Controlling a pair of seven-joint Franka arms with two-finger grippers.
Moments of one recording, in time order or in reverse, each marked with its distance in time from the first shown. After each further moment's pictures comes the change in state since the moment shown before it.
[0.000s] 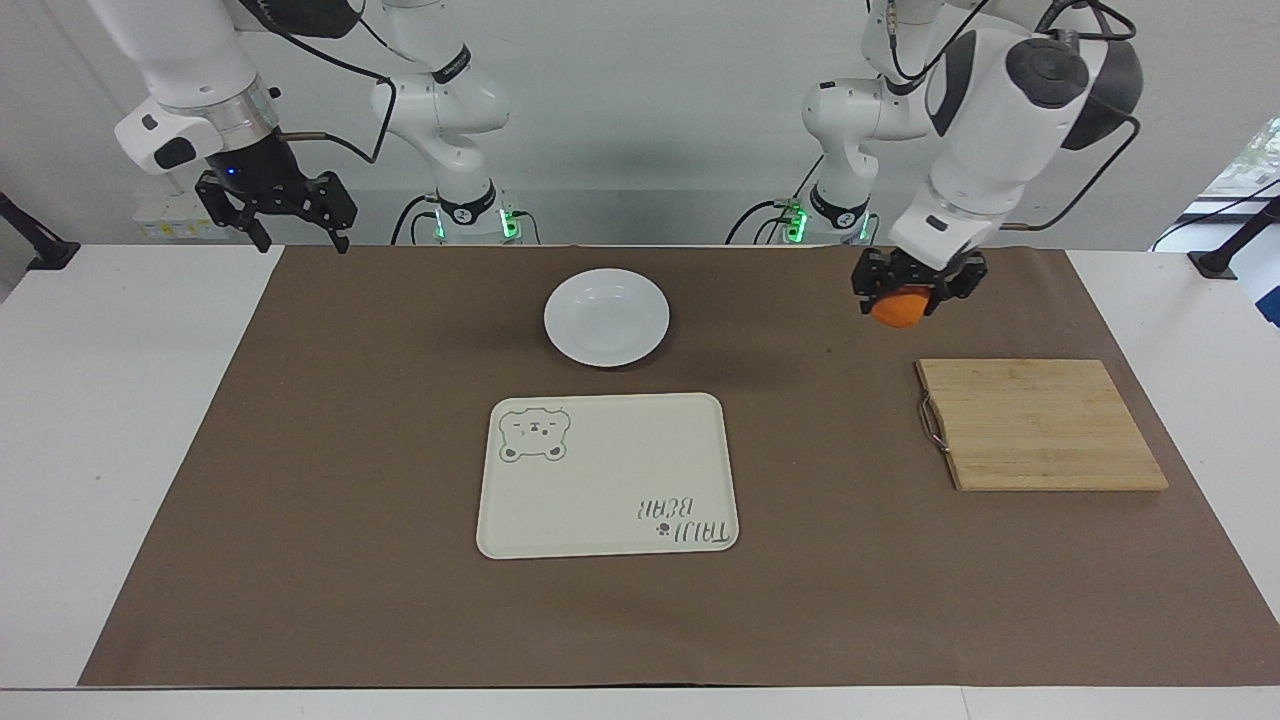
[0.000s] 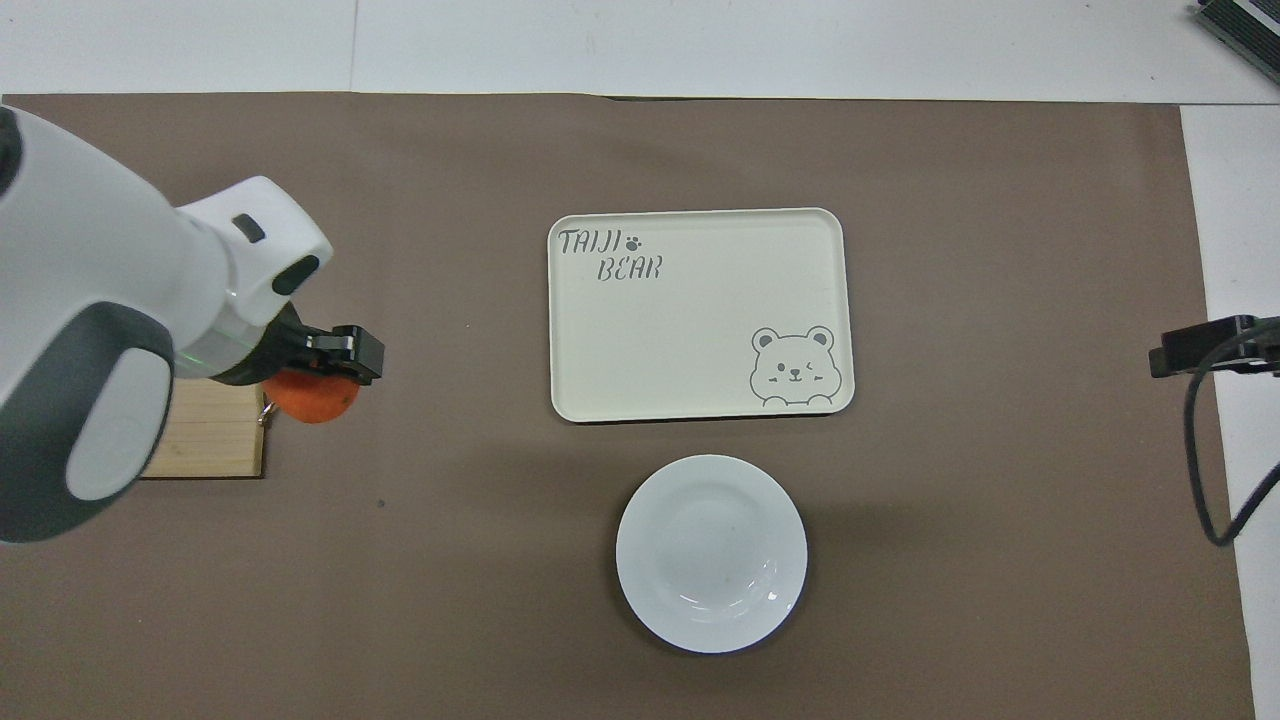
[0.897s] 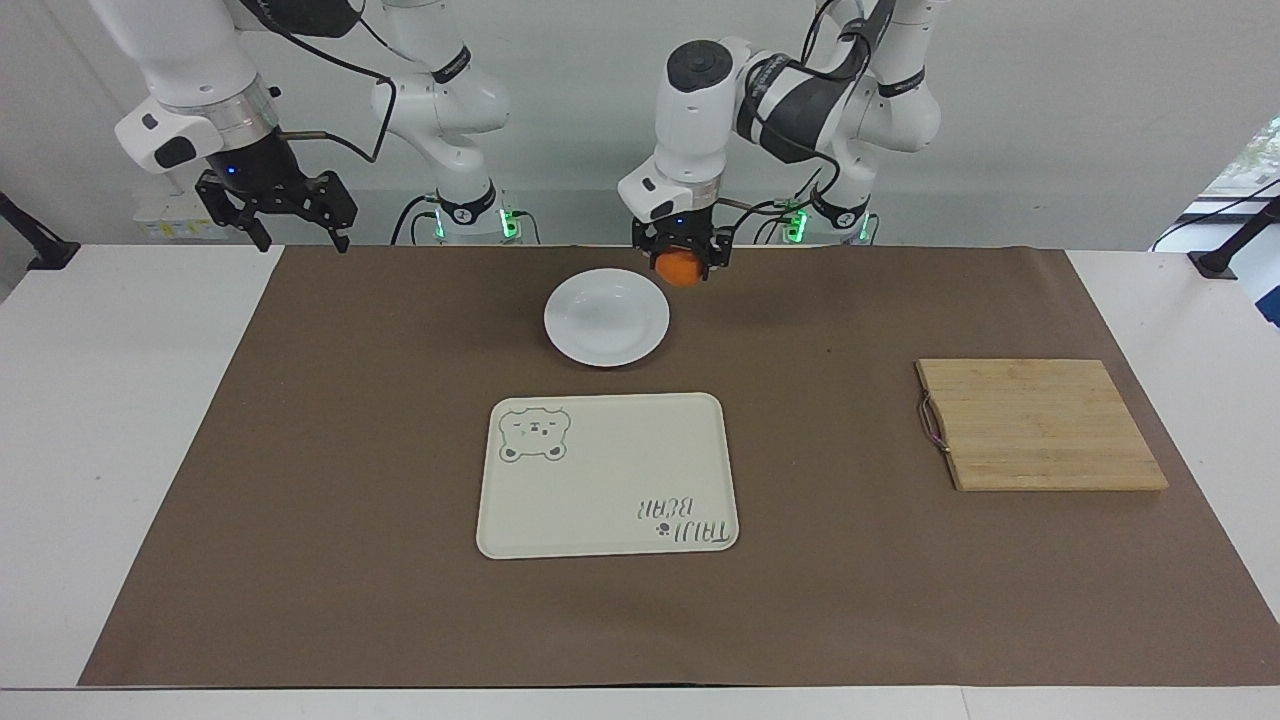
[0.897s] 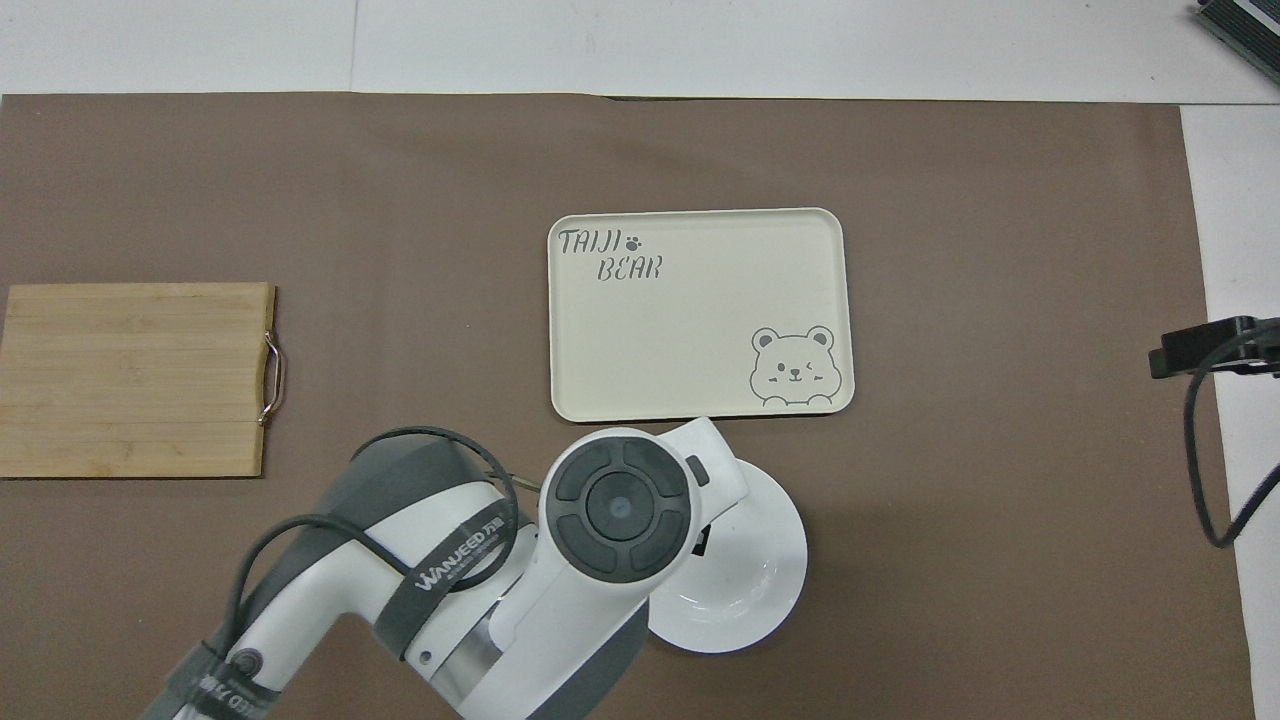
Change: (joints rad) left arm -0.479 0.072 -0.006 -0.135 -0.030 0.244 -0.202; right arm 0.000 -0.002 0.000 -0.003 0.000 0.000 0.000
